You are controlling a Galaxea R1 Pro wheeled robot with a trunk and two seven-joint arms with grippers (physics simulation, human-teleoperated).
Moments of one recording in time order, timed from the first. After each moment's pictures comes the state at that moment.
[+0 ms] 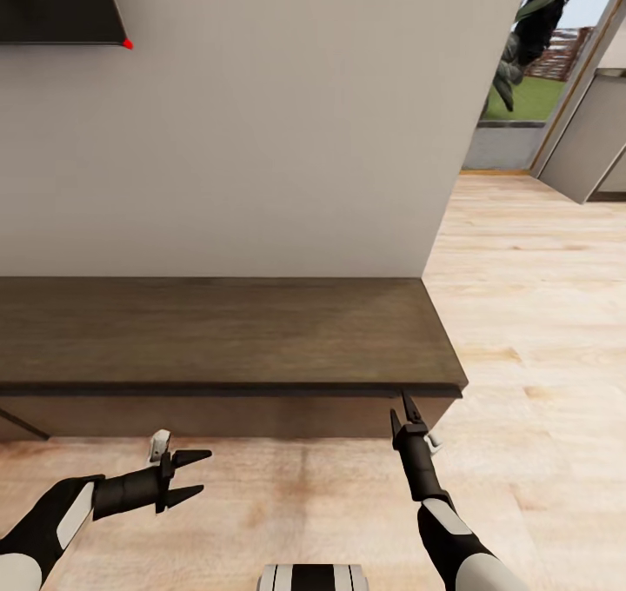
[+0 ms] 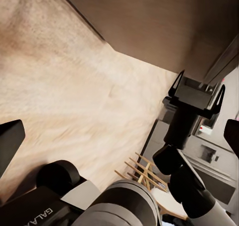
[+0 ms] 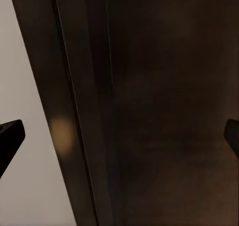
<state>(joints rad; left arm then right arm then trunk) -0.54 0.30 0.18 -0.53 0.35 1.04 -1.14 -0.58 0.09 -0.29 -0.31 -1.23 0.09 1.04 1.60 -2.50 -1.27</state>
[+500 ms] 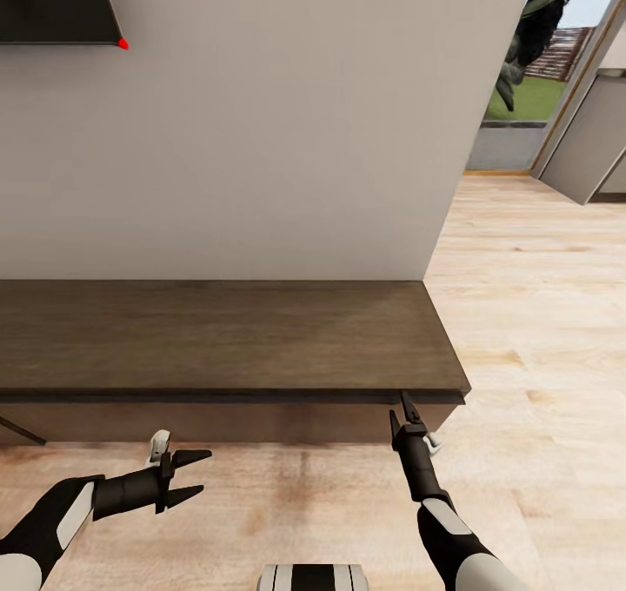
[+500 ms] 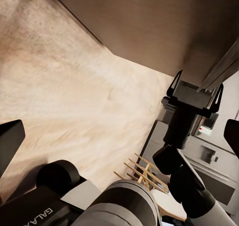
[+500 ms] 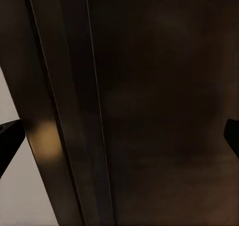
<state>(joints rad) -0.54 0.30 0.18 -0.53 0.35 1.04 -1.14 -0.58 0.09 -0.29 -0.31 -1.23 0.09 1.02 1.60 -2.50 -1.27</state>
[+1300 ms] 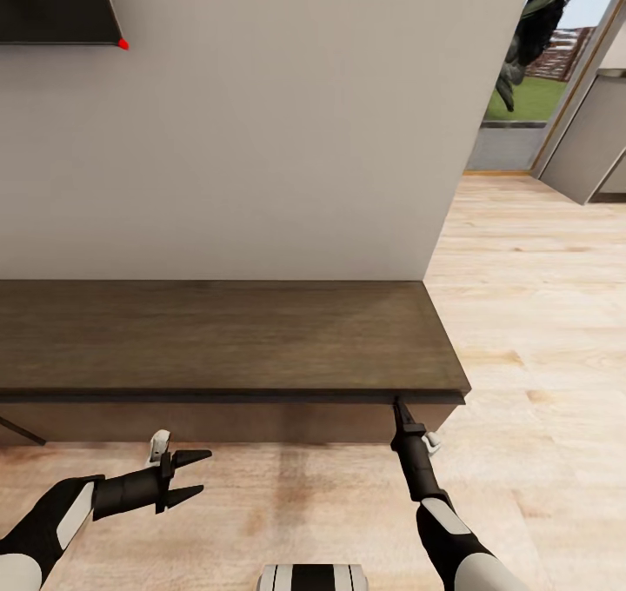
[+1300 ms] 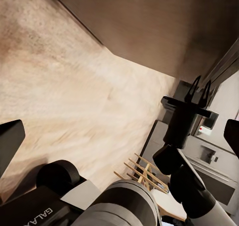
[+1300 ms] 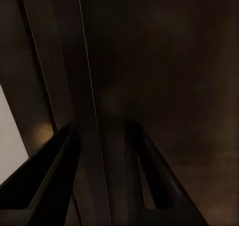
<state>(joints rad) -0.54 0.30 0.18 -0.53 0.35 1.04 -1.14 -0.58 0.09 -0.29 -0.32 -1.23 0.09 1.01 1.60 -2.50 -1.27</state>
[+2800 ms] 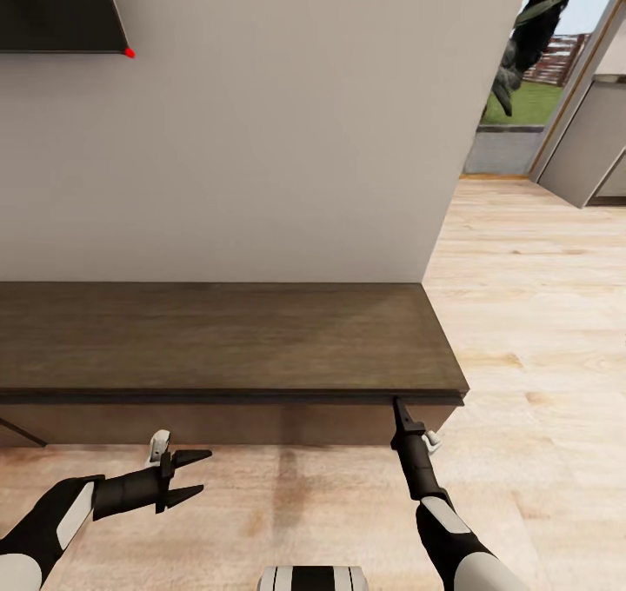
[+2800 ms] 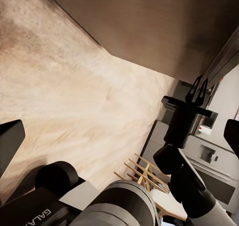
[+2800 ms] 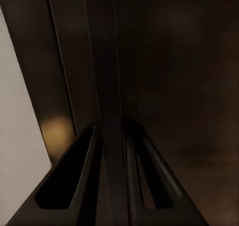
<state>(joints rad) -0.54 0.30 0.18 -0.53 0.35 1.04 -1.14 -0.58 0.09 -0.29 -0.32 -1.23 0.09 1.01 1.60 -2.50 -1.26</state>
